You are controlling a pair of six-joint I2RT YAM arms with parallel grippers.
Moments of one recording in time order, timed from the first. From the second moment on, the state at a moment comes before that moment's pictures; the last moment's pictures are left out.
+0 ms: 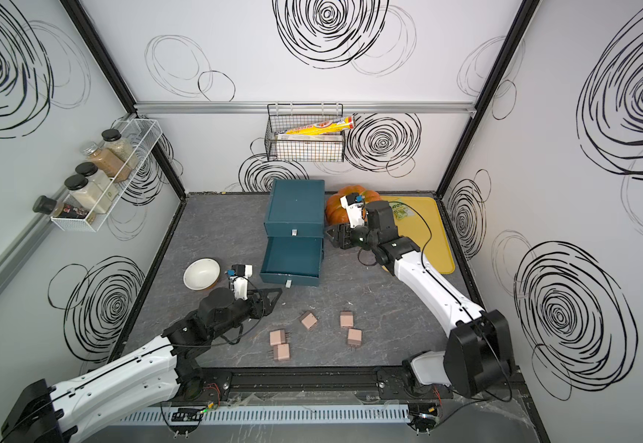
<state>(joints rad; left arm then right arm) -0.75 0.74 0.32 -0.01 -0.02 -0.76 0.42 1.29 1.02 -0.22 -0.46 0.31</state>
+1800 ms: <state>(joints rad) -0.69 0.34 0.21 -0.15 0.00 -0.67 1.05 1.36 0.84 -0.26 -0.11 0.31</state>
